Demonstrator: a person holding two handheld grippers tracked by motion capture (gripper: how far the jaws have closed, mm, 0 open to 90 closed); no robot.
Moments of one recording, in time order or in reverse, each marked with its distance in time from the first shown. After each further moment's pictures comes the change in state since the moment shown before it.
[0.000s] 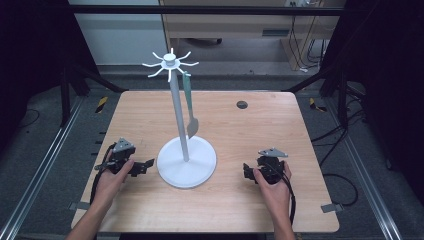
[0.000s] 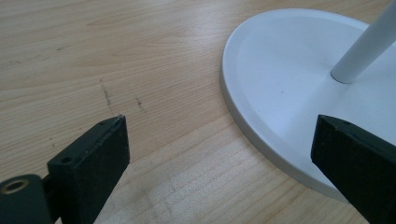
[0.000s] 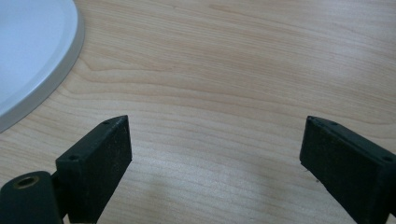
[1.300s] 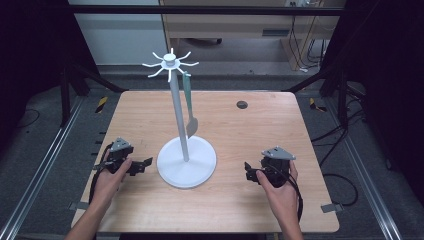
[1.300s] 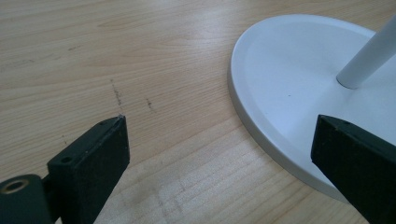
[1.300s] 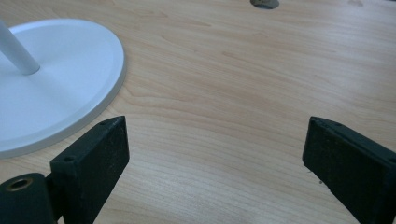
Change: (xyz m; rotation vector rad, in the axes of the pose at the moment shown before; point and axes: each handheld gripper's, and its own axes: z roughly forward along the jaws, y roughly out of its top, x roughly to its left) left arm 0.005 -0.001 -0.003 -0.012 0.010 -0.021; right arm 0.010 0.016 -0.047 -0.094 0.022 -0.072
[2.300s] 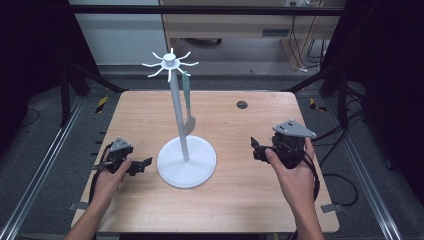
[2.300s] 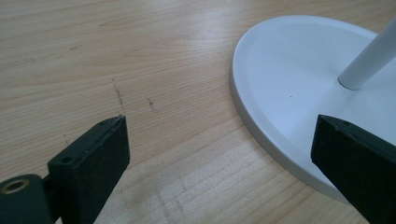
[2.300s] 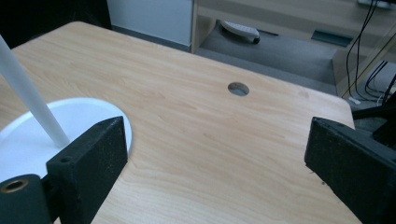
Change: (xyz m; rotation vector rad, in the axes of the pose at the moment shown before) left arm 0.001 0.000 0.000 -0.003 0.002 -0.007; right arm -0.003 0.086 -0.071 -0.151 -0.030 -0.071
